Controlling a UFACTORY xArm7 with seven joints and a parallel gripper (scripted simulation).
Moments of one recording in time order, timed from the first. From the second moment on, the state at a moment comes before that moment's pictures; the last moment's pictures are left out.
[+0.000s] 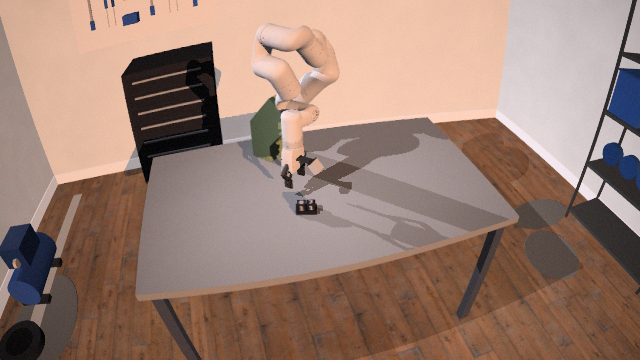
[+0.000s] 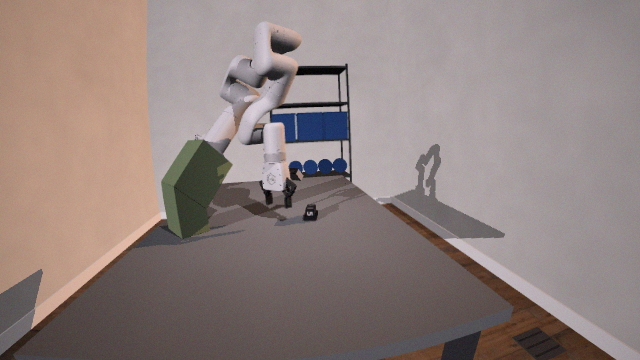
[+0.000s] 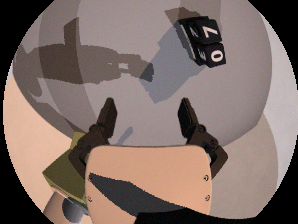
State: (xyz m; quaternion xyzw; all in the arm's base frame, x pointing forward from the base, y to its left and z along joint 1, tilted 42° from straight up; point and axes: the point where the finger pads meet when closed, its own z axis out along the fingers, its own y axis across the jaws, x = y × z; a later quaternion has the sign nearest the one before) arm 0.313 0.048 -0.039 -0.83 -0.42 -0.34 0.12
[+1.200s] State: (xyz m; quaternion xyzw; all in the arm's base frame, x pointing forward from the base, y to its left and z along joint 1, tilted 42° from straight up) arm 0.325 0.109 0.008 -0.91 -0.20 -0.30 0.20
